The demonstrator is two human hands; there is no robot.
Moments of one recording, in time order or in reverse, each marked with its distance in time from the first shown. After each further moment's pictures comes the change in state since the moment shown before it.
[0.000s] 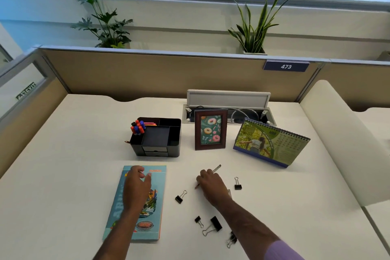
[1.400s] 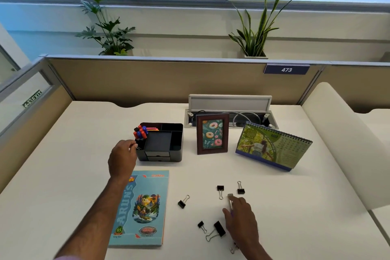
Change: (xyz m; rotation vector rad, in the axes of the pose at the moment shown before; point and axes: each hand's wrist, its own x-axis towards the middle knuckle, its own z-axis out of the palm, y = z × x) left_hand 0.096 0.039 -0.047 0.209 0.200 0.314; right_hand -0.110 0.004 0.005 0.430 0.164 0.598
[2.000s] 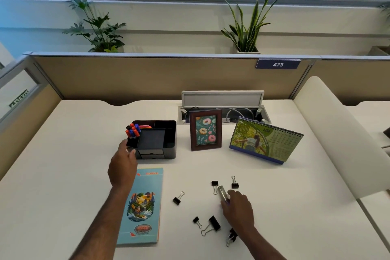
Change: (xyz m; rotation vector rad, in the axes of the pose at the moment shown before) left_hand -0.039 0.024 0.006 -0.019 -0.012 -0.132; right_hand 0.023 0.007 -0.004 -0.133 -0.086 0.071
